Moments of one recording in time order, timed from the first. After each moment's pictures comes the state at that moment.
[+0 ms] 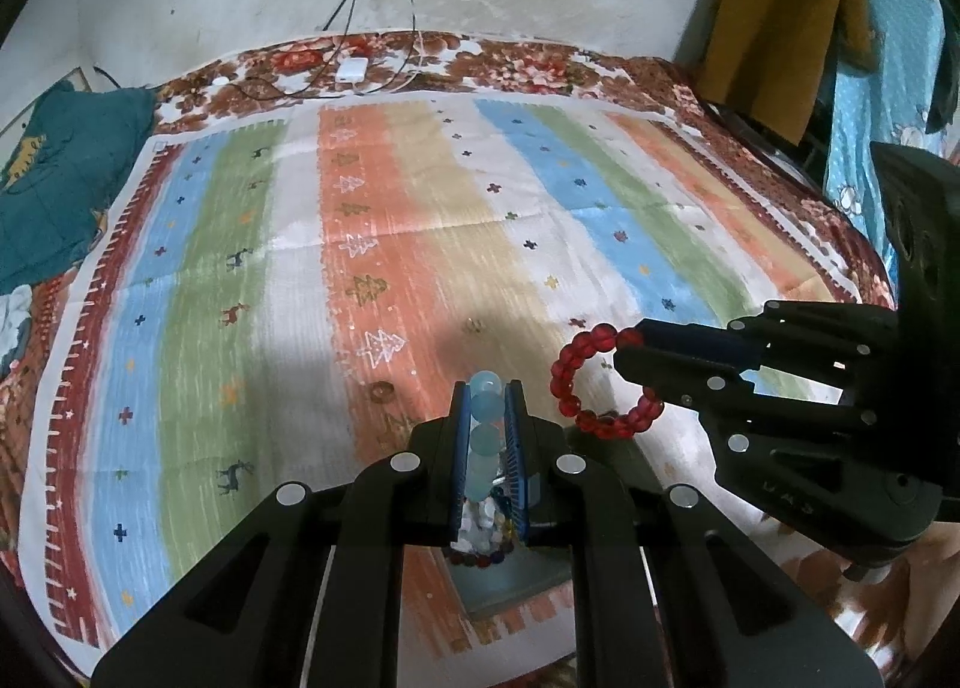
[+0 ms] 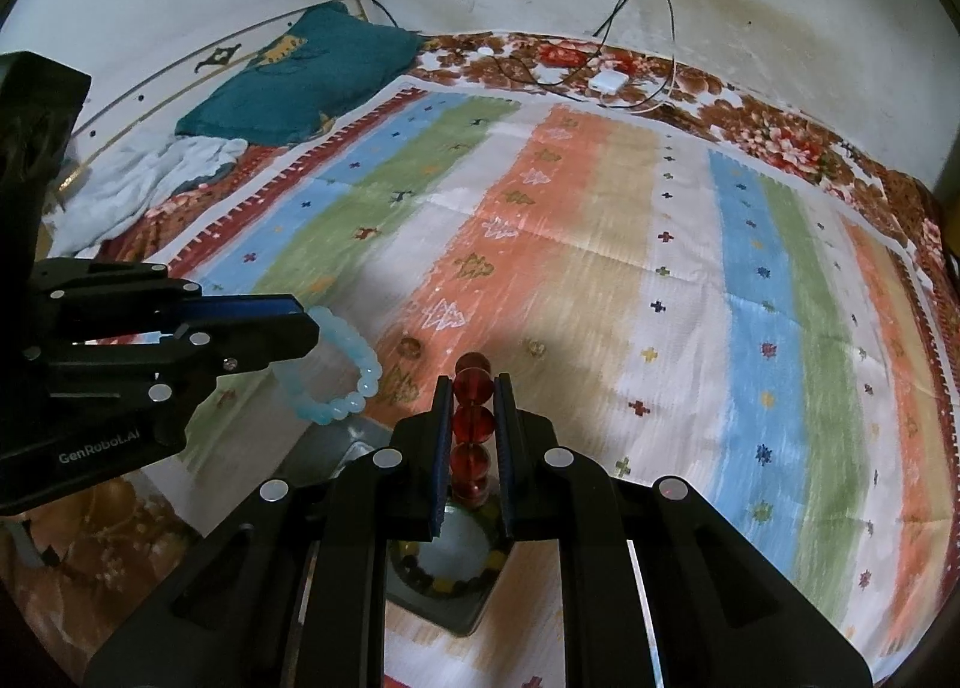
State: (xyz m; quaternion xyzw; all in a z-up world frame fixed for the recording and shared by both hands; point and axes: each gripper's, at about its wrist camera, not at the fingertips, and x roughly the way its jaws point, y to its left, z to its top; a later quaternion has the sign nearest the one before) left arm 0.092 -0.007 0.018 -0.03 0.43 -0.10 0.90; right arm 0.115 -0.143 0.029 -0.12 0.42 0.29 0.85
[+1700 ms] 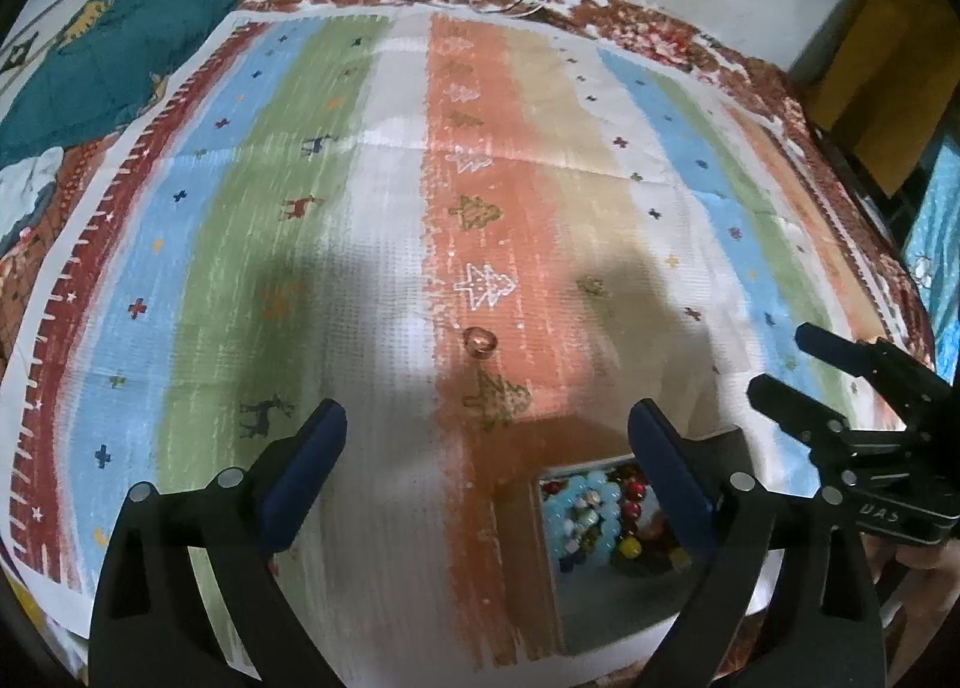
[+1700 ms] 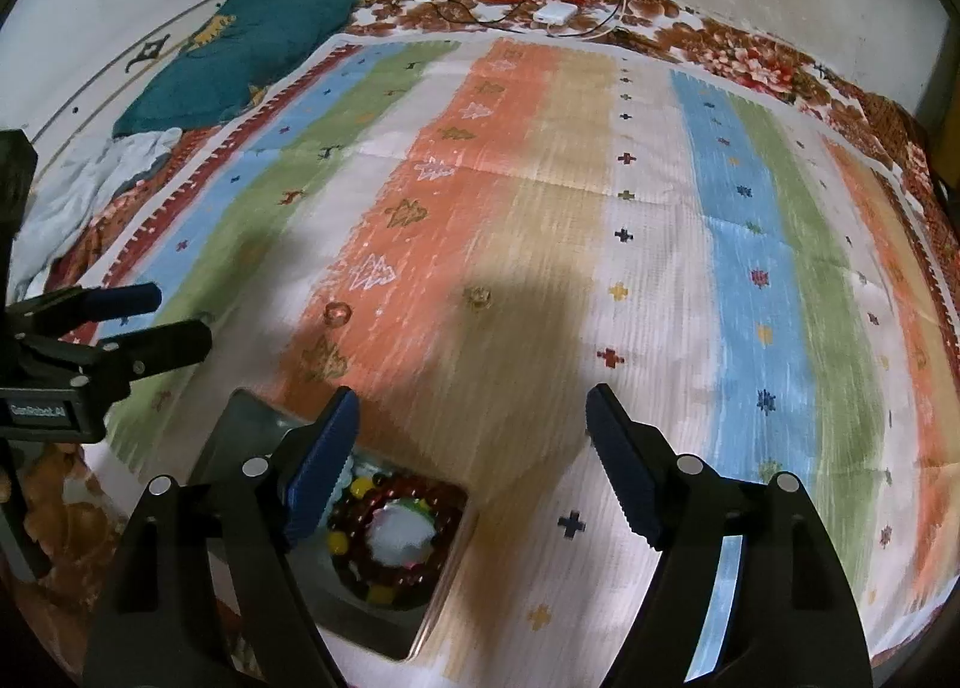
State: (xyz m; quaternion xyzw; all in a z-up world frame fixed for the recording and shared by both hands) left arm 0.128 0.049 -0.039 -0.12 0.51 0.00 0.85; right arm 0.163 -0.157 -0.017 -0.09 0.48 0.24 0.84
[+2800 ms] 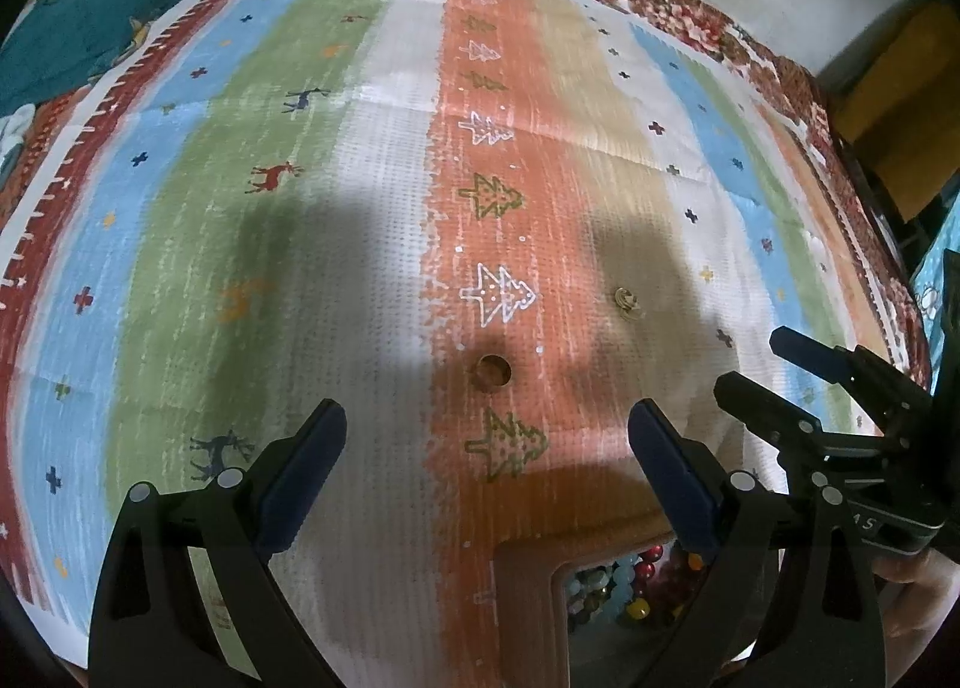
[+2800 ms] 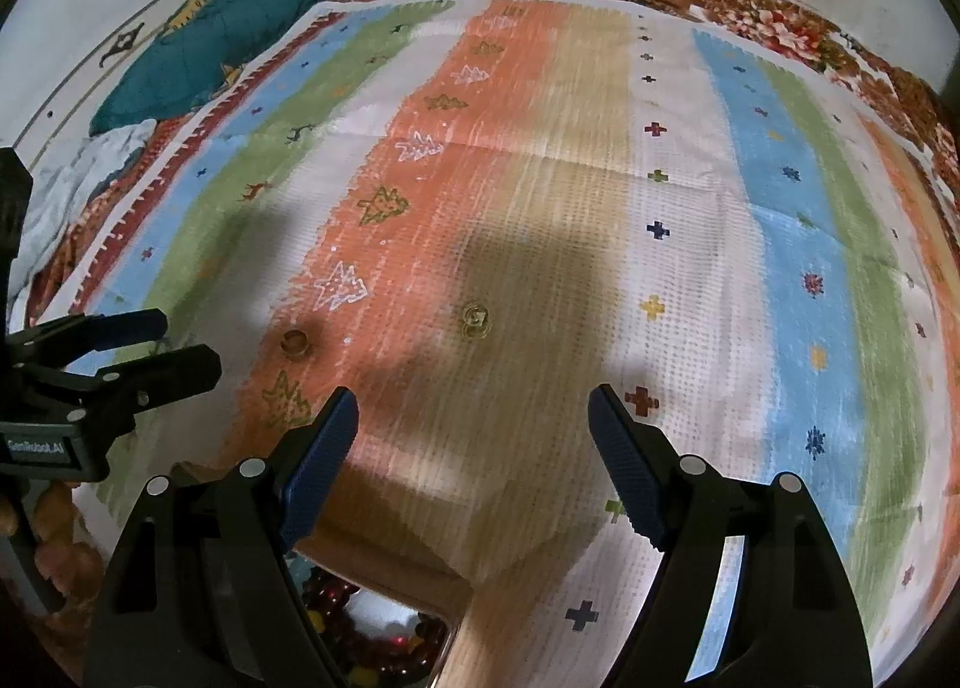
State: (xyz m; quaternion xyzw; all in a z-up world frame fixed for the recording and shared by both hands) left arm 0.170 0.057 -0.074 -0.16 0.54 -0.01 0.83; right arm 0.215 -0.131 -0.053 -0.08 0.53 0.24 0.81
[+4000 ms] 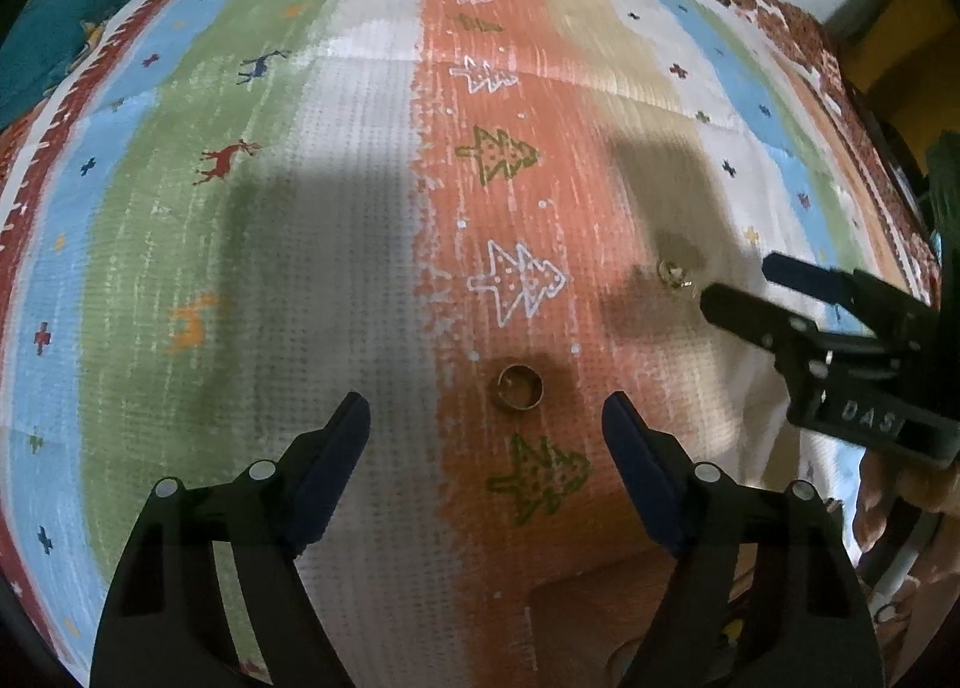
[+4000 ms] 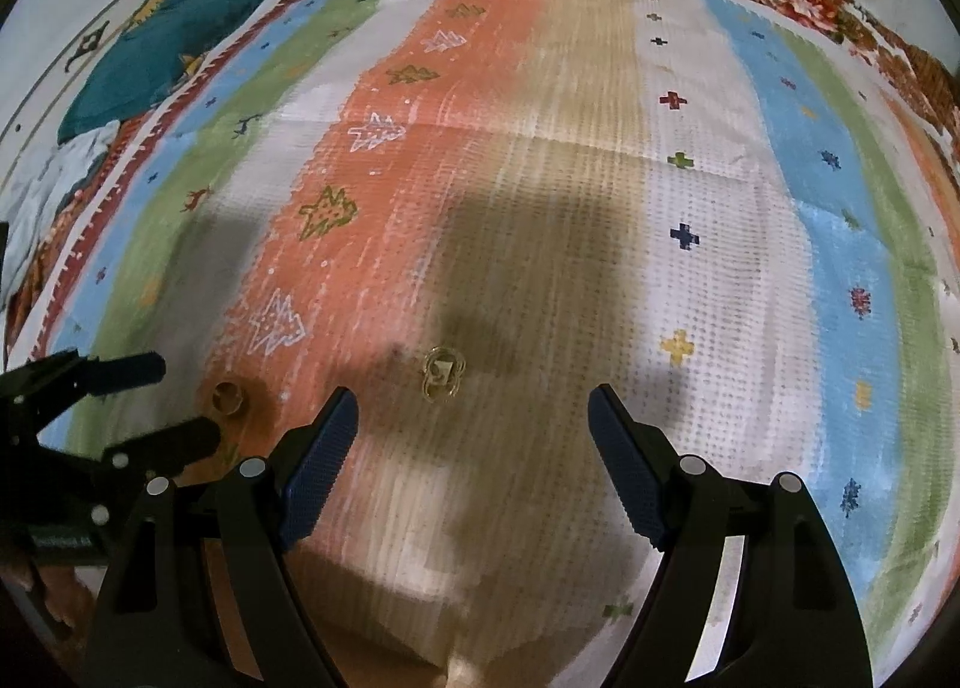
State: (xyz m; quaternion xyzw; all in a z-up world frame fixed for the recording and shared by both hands) left arm 0.199 0.054 -0.113 -0.12 0.58 -0.02 0.80; right arm 0.266 -0.116 -0.092 -0.08 0.56 0.23 0.79
